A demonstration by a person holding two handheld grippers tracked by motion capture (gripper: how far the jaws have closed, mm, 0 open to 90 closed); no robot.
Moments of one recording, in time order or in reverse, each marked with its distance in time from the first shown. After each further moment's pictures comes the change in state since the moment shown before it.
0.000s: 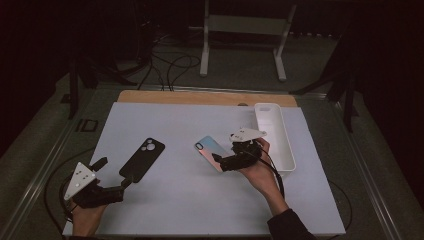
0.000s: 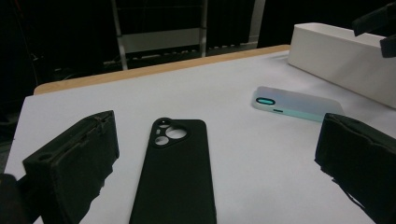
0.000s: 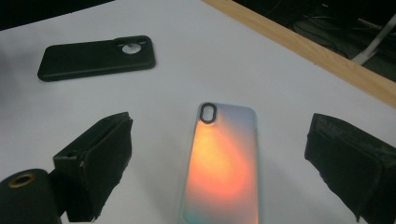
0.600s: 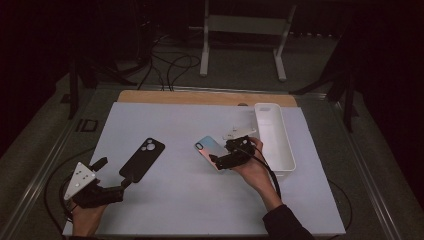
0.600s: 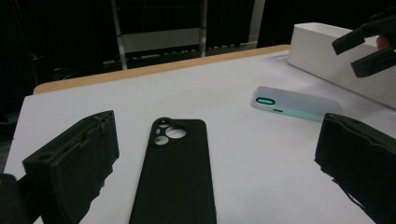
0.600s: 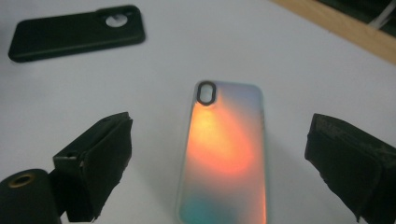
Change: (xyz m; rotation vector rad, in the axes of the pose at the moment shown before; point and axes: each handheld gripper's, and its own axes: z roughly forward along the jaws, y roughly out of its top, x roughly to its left) left arm 0.000 0.000 0.000 0.001 -0.003 -0.001; right arm -0.004 -0.006 0.029 0.116 0.001 0.036
